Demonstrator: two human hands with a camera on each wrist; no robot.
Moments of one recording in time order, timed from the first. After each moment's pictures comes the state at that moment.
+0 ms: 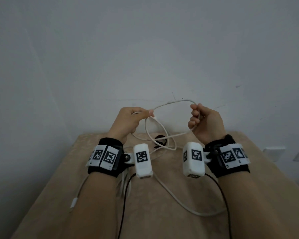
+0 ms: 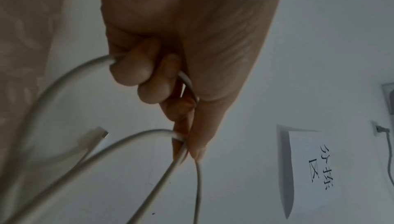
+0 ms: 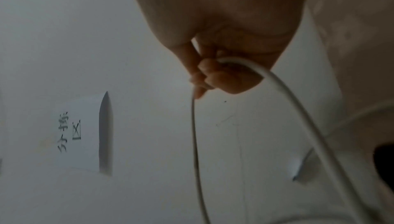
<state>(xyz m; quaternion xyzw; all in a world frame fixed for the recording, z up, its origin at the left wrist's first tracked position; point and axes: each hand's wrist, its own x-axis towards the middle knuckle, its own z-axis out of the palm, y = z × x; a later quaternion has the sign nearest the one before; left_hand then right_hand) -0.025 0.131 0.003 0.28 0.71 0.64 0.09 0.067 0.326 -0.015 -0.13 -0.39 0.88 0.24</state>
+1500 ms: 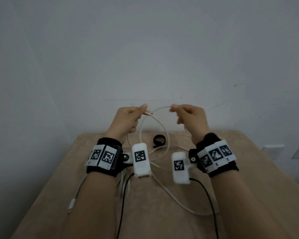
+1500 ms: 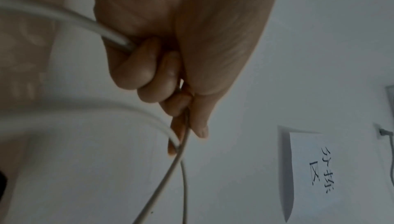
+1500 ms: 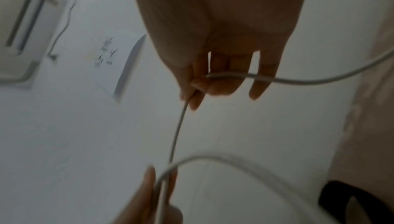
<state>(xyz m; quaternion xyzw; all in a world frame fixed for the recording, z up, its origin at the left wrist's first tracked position) -0.037 0.133 -0.005 0.26 0.68 0.67 0.12 0.057 0.298 -0.015 -0.14 -0.72 0.58 0.35</state>
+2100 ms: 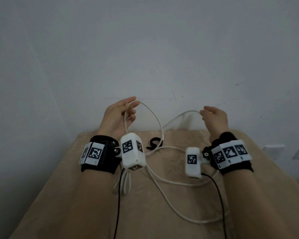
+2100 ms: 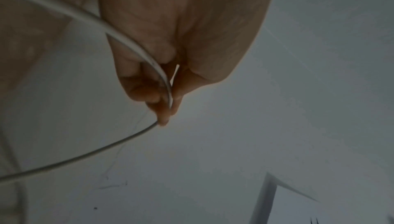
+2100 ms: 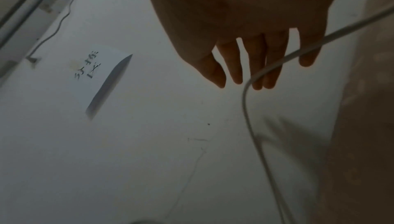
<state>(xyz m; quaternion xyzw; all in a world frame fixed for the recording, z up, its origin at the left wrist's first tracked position) -0.047 0.121 0.002 0.13 0.50 0.84 0.19 0.066 0.349 -0.029 -0.33 -0.65 0.59 0.35</state>
